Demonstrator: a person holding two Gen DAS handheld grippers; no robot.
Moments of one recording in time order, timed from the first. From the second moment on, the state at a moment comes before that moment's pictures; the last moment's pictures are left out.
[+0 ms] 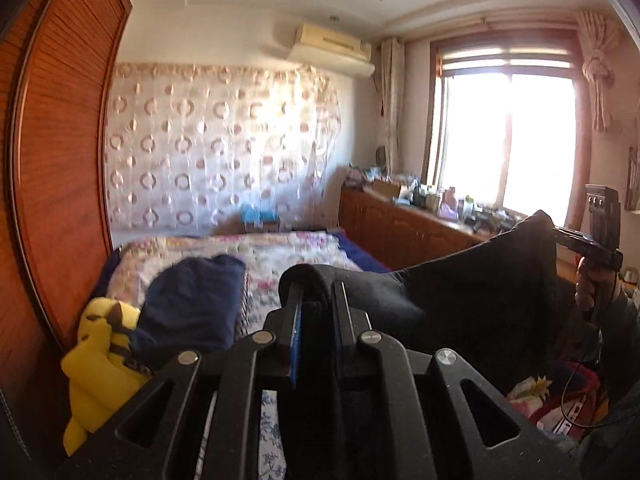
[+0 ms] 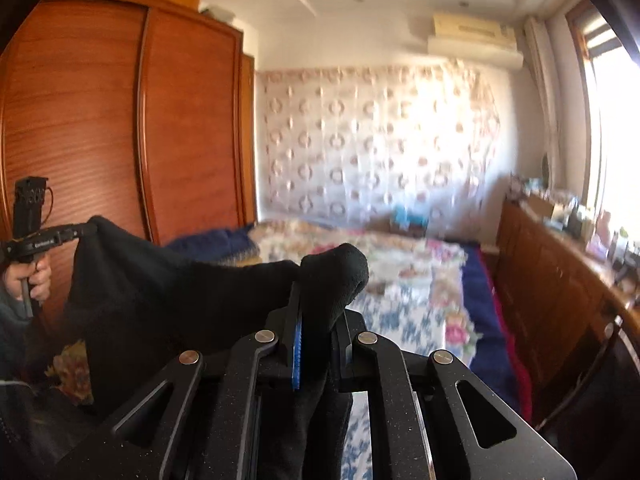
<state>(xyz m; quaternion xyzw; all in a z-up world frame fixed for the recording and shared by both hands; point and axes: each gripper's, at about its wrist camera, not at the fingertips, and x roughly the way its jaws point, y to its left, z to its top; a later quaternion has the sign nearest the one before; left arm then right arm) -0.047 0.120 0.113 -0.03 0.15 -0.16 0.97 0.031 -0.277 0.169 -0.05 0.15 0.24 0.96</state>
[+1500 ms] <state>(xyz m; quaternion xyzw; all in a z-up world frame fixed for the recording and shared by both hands) 0.162 0.077 0.027 0.03 0.30 -0.13 0.95 0.276 -0.293 0.040 -0.04 0.37 0.10 0.93</state>
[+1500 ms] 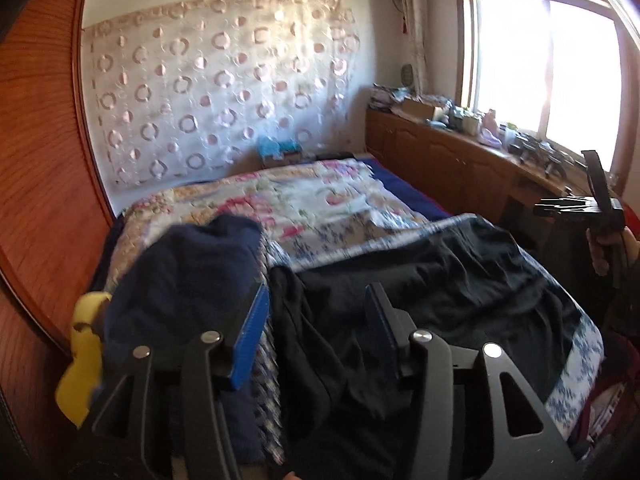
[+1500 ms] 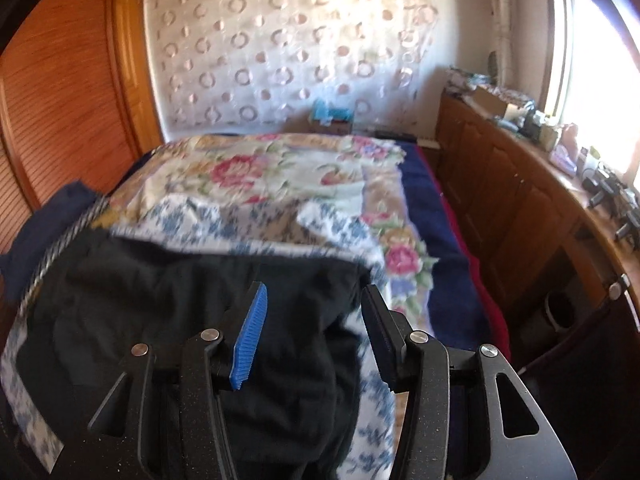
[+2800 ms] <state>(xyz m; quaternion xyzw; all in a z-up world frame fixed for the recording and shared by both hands) 0.136 0.061 -0.107 0.04 0.42 -0.12 0.90 0.192 -0.294 -0.061 0.02 0.43 0.12 0.89</state>
